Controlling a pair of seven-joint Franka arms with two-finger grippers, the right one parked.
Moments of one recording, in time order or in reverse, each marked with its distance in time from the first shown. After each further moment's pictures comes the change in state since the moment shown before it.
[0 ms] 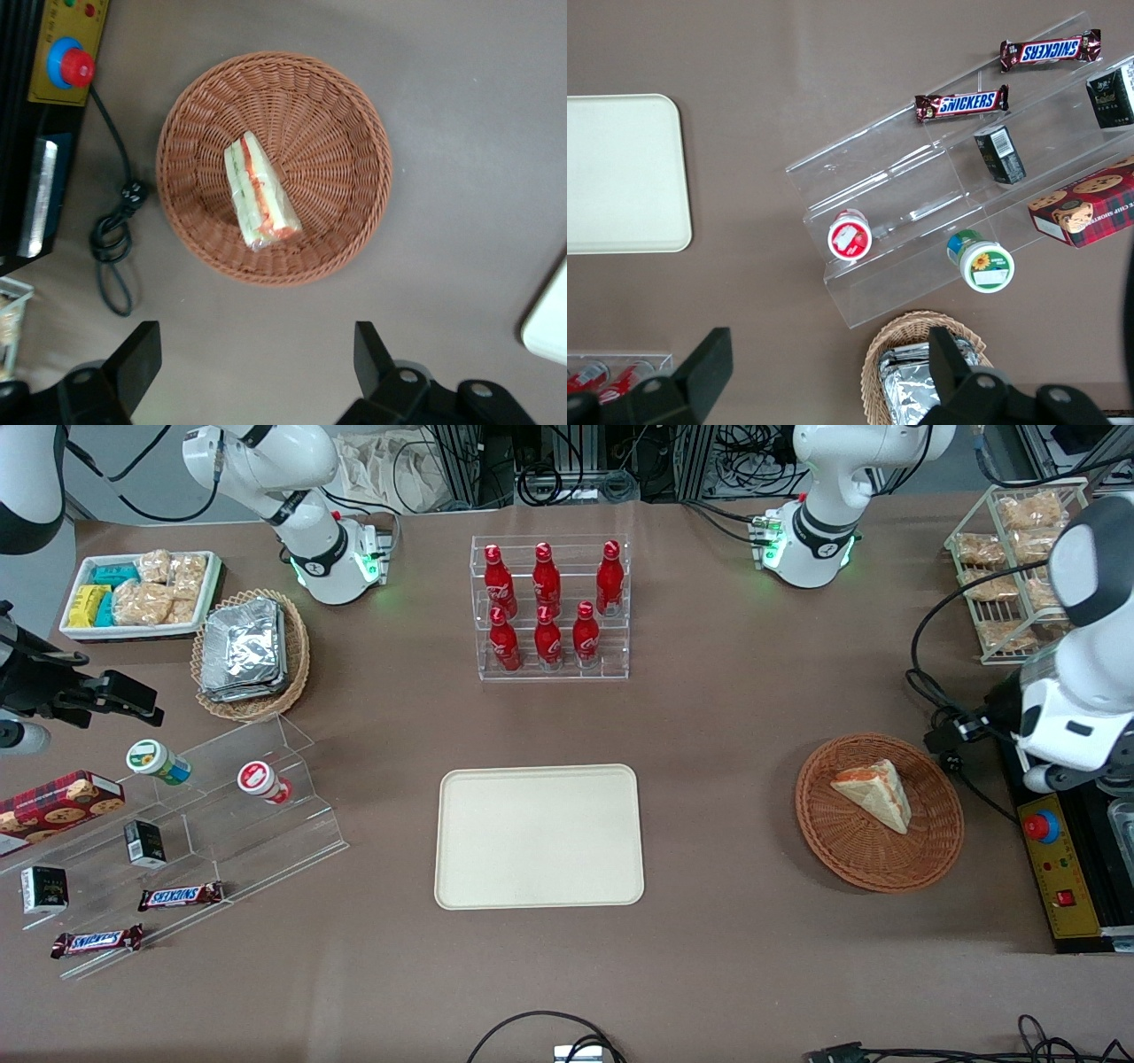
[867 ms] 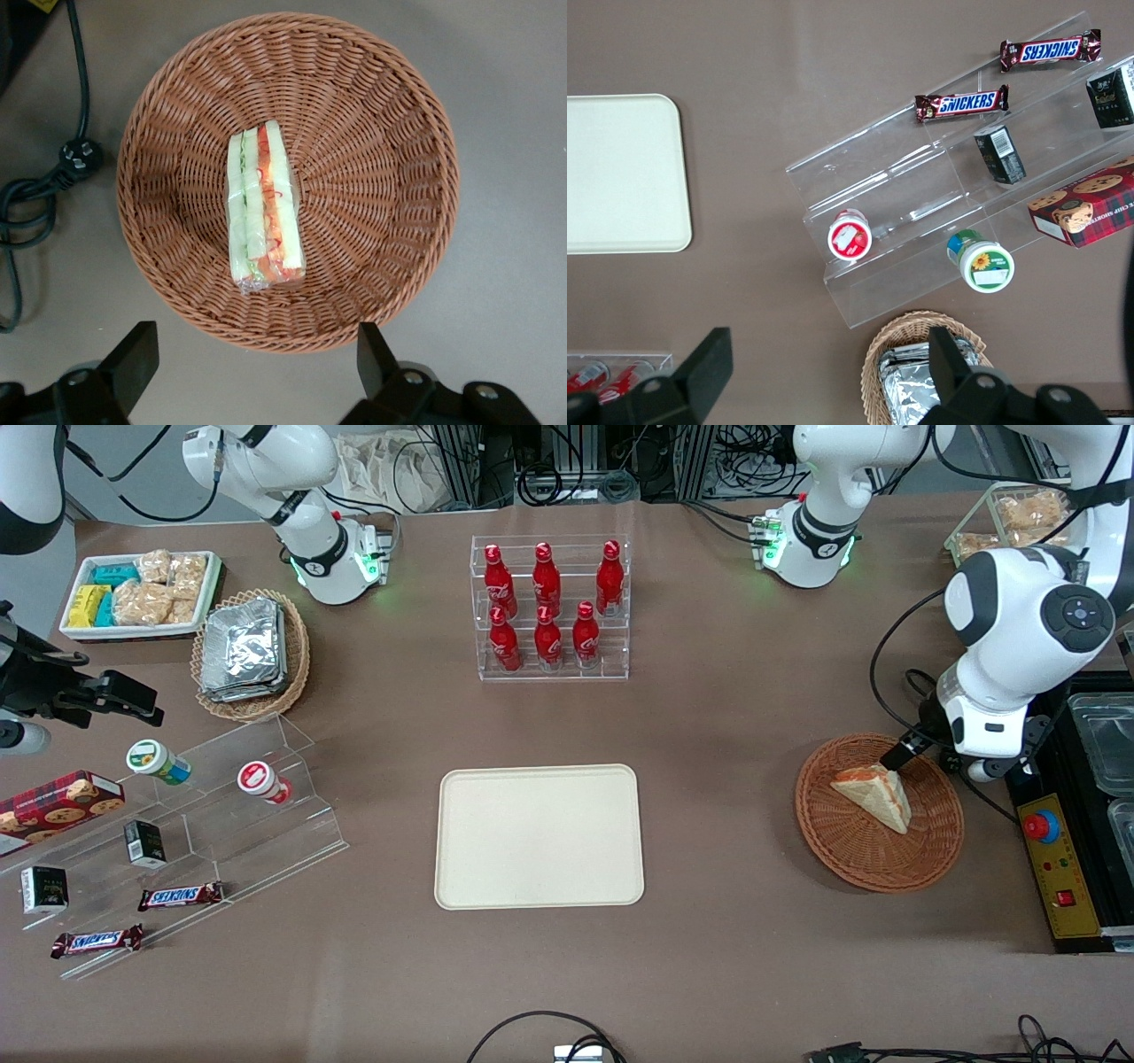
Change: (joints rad) arm 0.009 -0.093 0.009 -0.496 0.000 0.535 -0.287
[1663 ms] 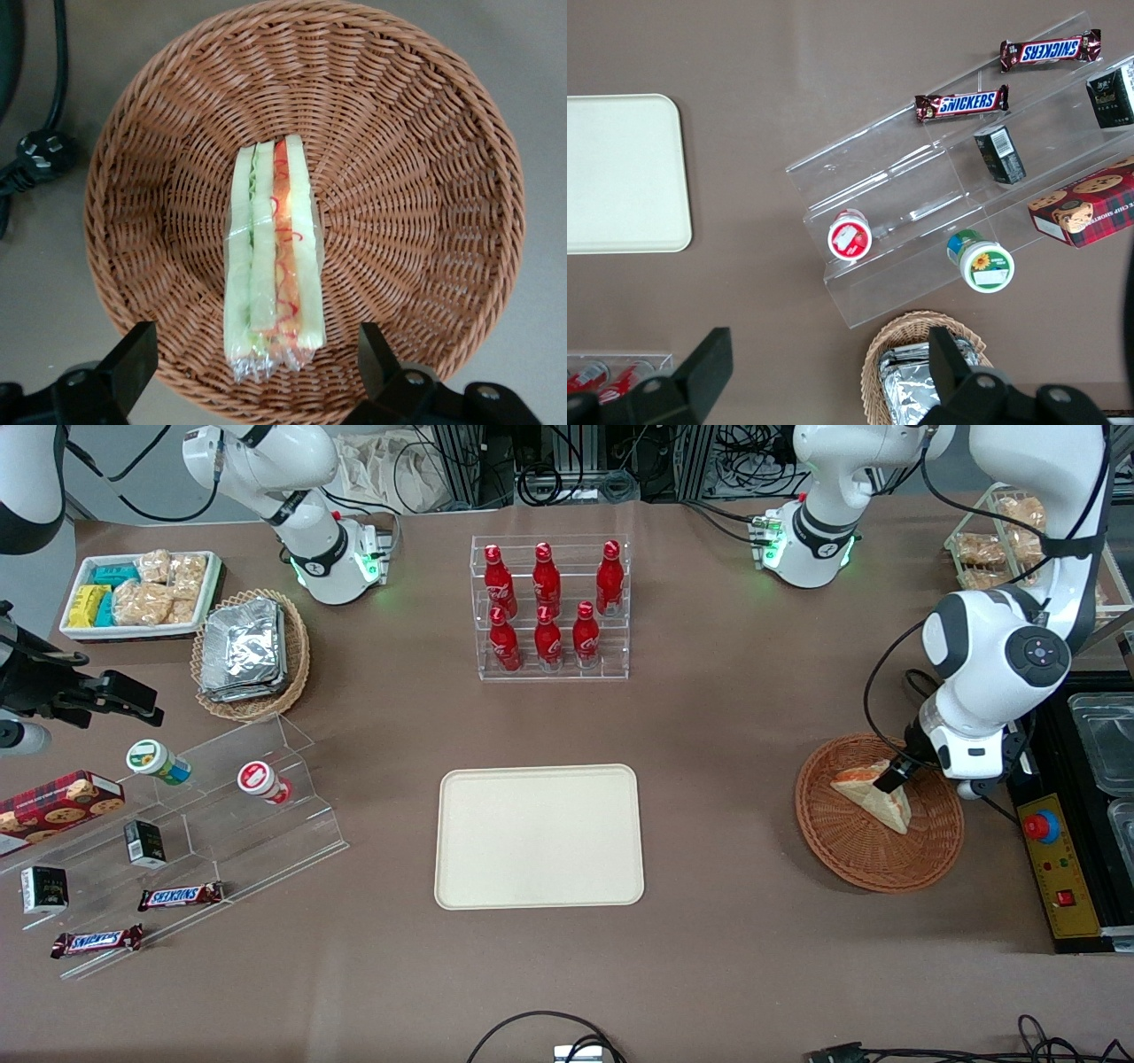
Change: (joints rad) arm 0.002 0.136 0.028 -0.037 0.000 0.190 -0.072
